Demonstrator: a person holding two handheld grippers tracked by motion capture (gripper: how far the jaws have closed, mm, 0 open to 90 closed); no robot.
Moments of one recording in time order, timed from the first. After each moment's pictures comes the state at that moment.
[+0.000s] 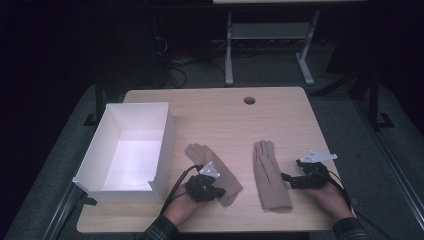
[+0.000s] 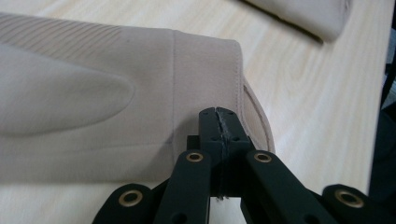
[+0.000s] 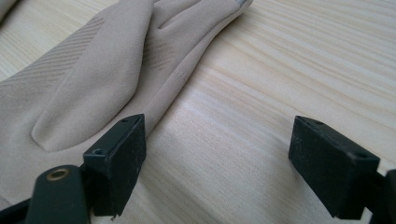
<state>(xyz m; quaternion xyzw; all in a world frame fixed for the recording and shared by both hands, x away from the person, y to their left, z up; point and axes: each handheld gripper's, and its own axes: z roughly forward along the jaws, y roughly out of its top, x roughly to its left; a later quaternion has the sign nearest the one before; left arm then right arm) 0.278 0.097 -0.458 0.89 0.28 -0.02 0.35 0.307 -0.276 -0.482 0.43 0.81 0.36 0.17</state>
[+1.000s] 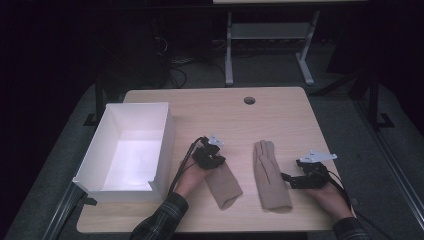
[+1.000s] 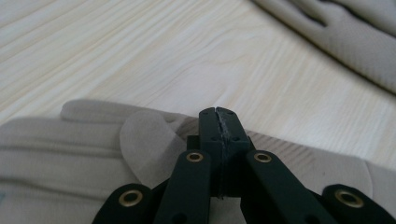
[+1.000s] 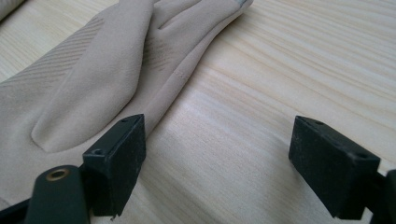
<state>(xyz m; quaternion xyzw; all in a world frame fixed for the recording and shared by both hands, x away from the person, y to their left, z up) 0.369 0.067 -0.459 0.88 0.32 0.07 0.34 0.308 -0.275 -0.482 0.42 0.81 0.36 0.17</state>
